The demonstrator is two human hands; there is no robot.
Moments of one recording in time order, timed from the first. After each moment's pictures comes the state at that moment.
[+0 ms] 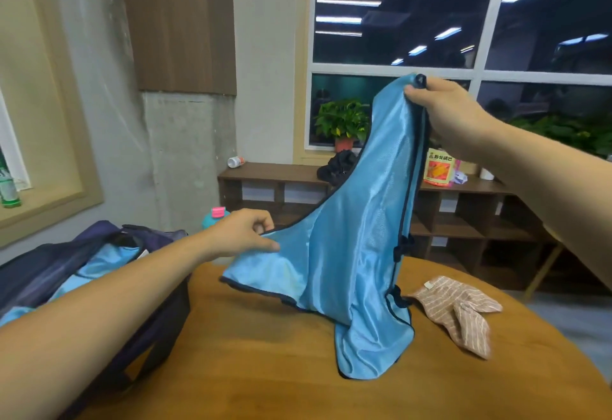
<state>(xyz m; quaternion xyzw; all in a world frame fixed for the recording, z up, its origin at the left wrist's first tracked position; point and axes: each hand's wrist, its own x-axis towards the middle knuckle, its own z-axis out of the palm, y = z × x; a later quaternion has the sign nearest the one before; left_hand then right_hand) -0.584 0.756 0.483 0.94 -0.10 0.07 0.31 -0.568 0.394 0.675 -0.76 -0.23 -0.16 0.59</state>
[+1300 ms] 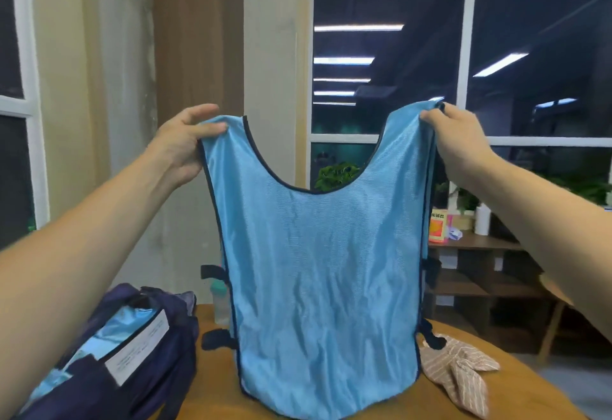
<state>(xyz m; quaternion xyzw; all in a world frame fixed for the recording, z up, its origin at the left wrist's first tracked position) -0.686 0.780 0.740 0.59 -0.13 0.30 0.74 -0.630 0.361 0.751 -0.69 -0.18 -0.32 0.62</state>
